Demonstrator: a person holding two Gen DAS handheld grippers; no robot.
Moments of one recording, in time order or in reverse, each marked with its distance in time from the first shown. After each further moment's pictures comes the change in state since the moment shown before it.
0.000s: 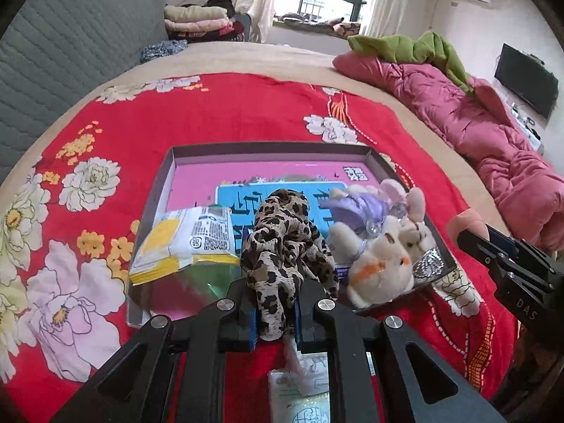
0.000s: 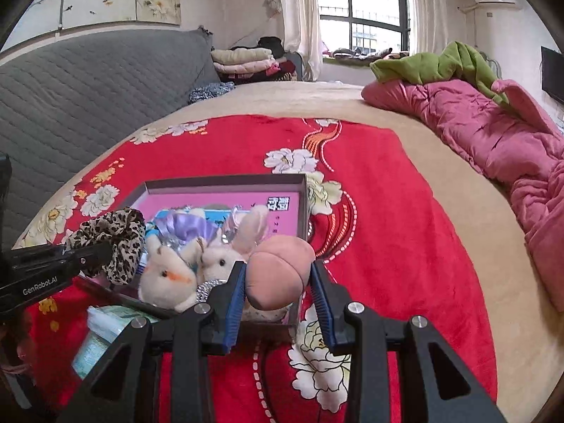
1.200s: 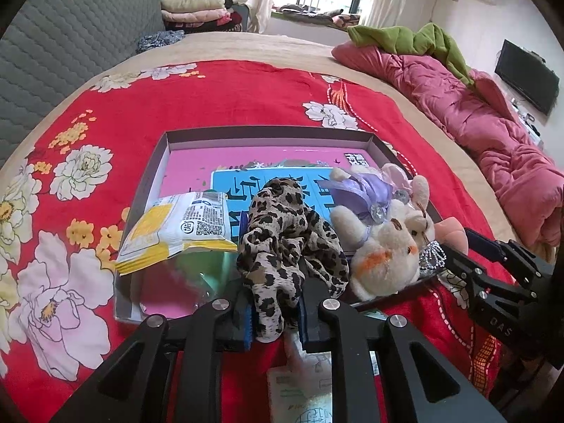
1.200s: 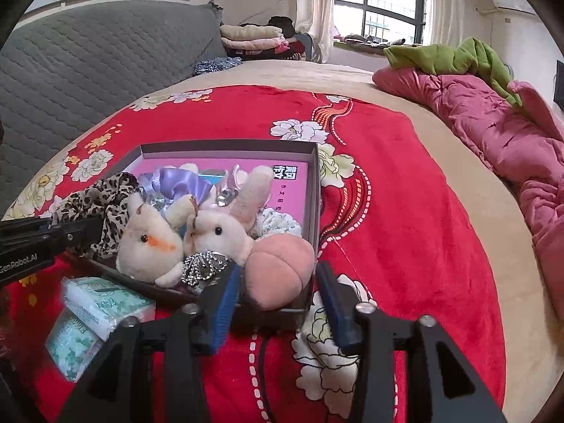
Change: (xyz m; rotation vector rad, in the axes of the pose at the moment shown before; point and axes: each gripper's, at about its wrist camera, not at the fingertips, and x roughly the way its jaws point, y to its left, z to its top) left arm 0.012 0.002 -0.006 0.001 0.038 -0.012; right arm 0.029 0.012 -0.015 -0.071 0.076 -0.014
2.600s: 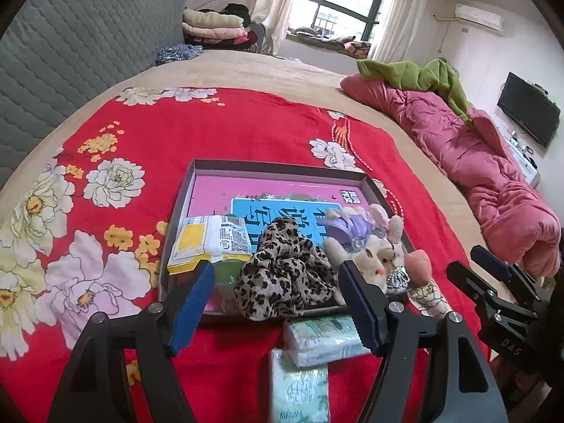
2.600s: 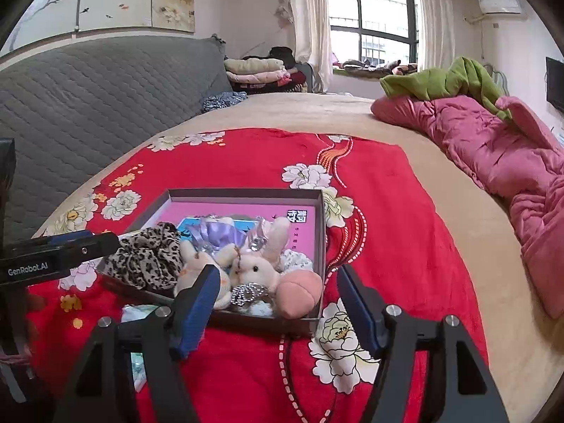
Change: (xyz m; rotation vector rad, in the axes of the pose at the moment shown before) left arm -0.070 0.008 0.006 -0.086 -0.089 -0.007; right arm -0.071 0.006 0.015 0.035 -0.124 0.041
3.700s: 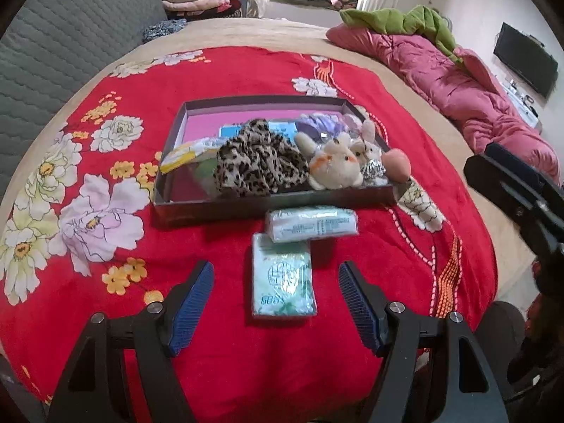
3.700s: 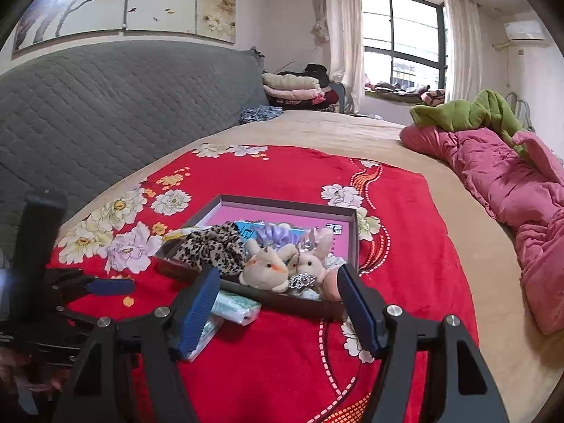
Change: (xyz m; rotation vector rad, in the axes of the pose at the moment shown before) left arm -0.031 -0.031 -0.071 0.107 0.179 0.044; right arm -0.071 0.042 -0.008 -0.104 -0.061 0.096
